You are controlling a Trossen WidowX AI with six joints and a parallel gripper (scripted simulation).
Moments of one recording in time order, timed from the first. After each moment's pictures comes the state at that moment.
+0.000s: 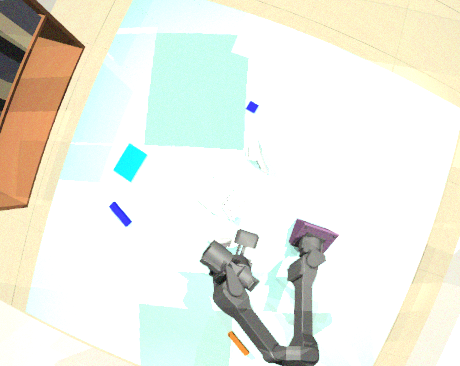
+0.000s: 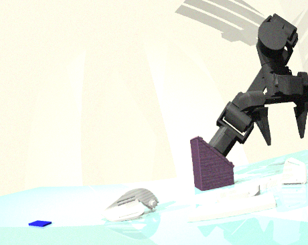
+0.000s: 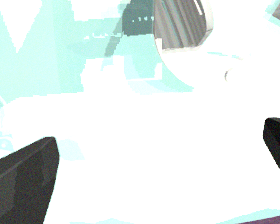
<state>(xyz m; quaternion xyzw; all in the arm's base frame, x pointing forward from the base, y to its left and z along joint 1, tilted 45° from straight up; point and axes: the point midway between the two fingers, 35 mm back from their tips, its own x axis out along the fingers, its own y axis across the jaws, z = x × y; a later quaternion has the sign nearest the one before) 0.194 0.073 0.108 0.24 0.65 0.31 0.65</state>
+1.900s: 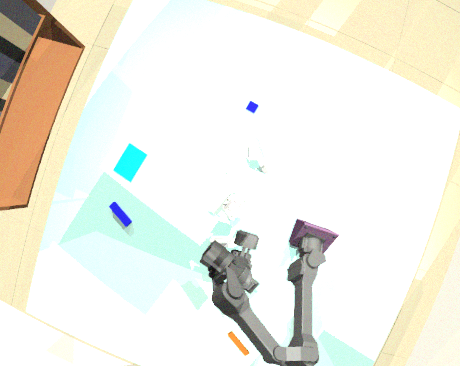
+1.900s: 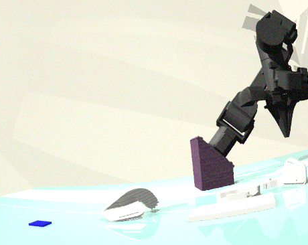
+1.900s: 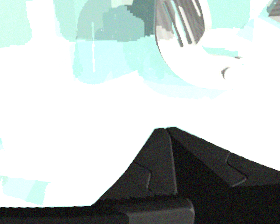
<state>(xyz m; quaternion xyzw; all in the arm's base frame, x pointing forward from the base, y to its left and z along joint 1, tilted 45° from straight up) 0.194 0.068 0.116 0.24 0.65 0.31 0.65</state>
